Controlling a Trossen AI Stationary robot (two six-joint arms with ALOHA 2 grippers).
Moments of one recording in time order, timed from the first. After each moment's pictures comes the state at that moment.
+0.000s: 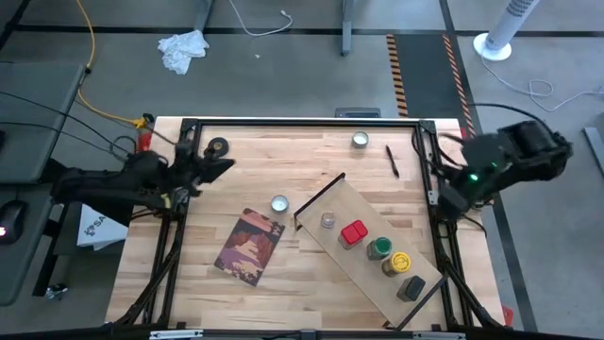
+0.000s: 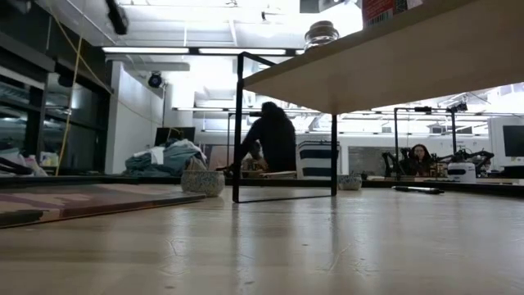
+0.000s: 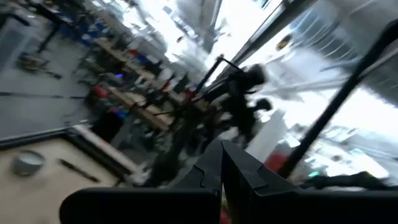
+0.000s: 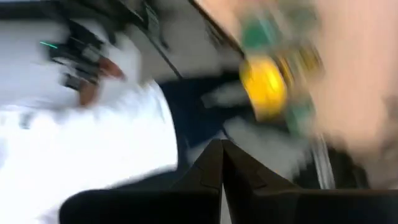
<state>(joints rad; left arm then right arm) 0.01 0.53 0.47 0.33 -0.17 -0.60 0.33 1.02 1.64 -1.37 -0.44 1.50</state>
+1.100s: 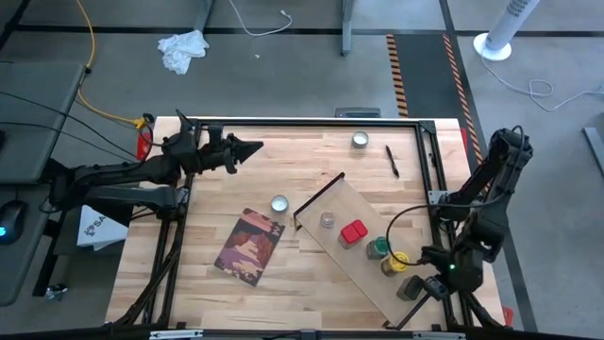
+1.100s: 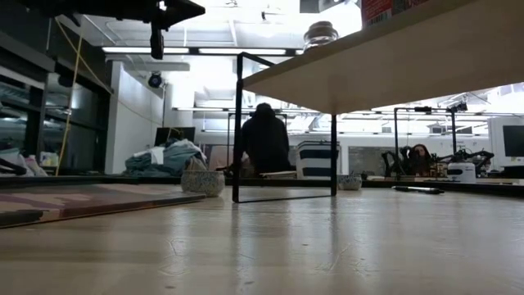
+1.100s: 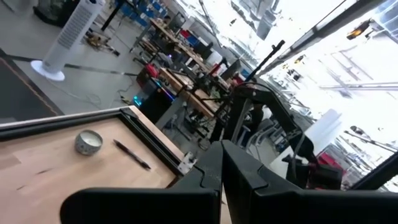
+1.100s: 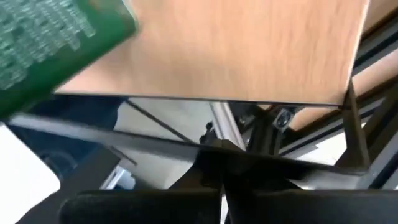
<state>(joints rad) 0.27 0.85 0.58 0.36 -0.03 -0.72 1.08 1.10 0.88 -0.77 -0.21 2.13</state>
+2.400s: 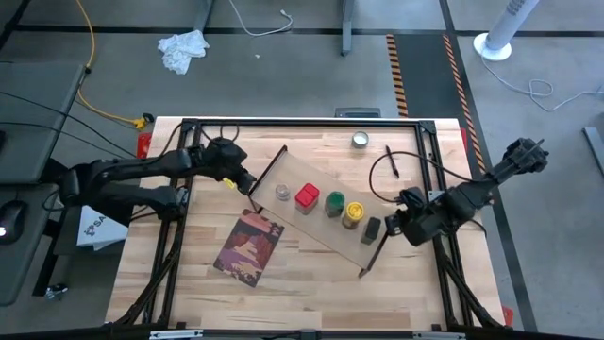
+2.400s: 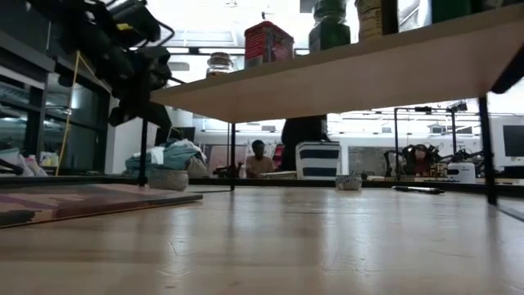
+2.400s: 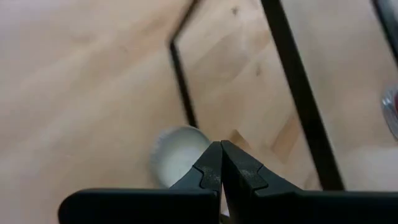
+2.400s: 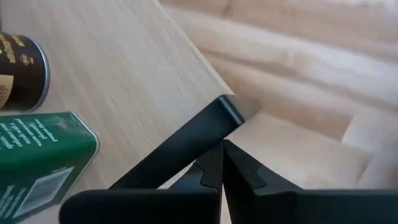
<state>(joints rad) 0.38 1.05 0.58 -0.36 0.16 -0.55 0.55 1.06 0.88 -1.14 0.32 1.77</state>
